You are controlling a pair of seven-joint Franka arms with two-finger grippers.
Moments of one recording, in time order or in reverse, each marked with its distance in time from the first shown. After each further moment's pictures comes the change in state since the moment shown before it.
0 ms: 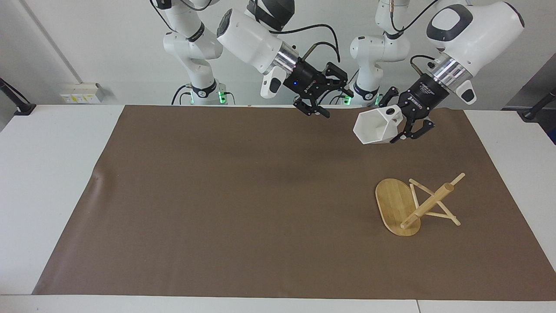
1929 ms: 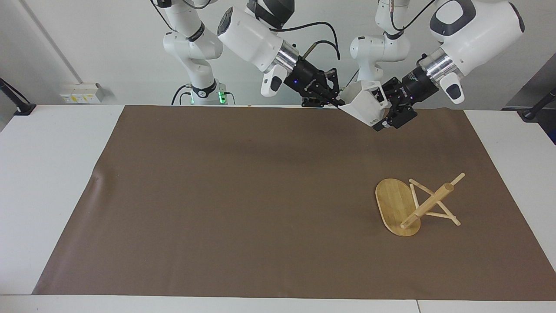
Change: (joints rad) left arm 0.000 -0.007 -0.004 0.049 -0.088 -0.228 0.675; right arm -0.002 -0.015 -0.008 -0.008 0.000 -0.016 0.000
